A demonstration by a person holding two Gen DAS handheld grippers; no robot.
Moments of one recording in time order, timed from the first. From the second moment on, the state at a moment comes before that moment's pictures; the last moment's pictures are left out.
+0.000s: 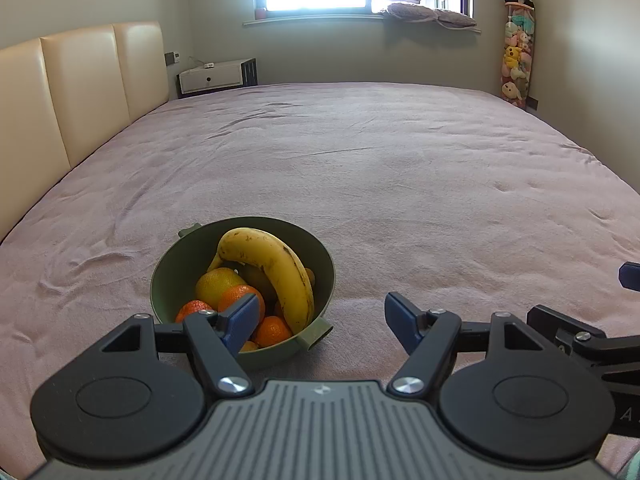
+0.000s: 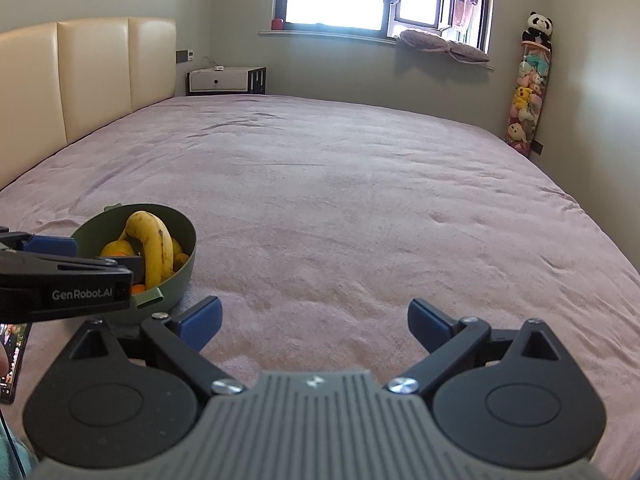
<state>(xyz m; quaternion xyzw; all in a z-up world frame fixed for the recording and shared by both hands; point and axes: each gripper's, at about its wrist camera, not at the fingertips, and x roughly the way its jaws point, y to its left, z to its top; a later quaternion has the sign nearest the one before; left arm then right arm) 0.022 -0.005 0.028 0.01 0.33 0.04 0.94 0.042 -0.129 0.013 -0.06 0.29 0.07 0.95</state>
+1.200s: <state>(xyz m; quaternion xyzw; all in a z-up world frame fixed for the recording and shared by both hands) 0.022 -0.005 0.029 0.01 0.34 0.04 0.94 0.047 -0.130 0.010 -0.05 0.30 0.08 0.95</state>
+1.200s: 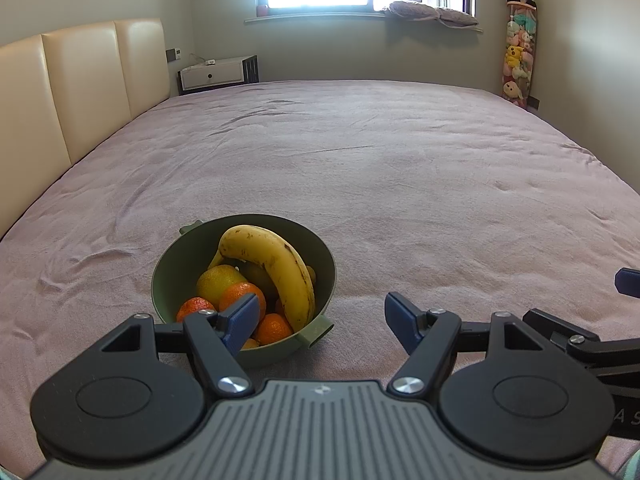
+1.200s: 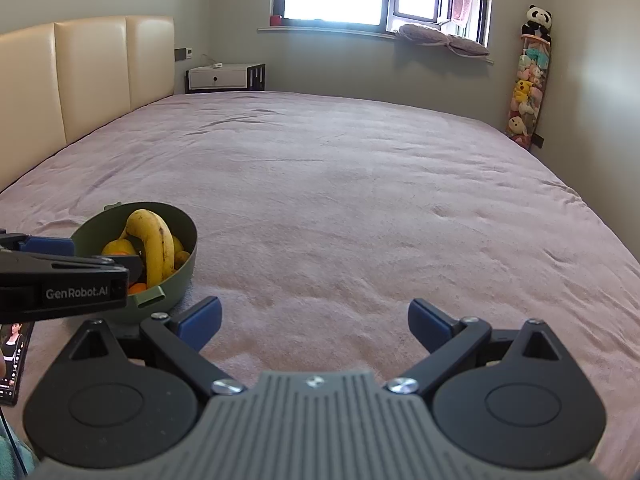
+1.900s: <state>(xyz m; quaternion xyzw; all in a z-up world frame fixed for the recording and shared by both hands) 0.025 -0.003 0.029 0.00 0.34 0.04 0.94 0.052 -0.133 0.010 -0.05 0.31 0.08 0.95</state>
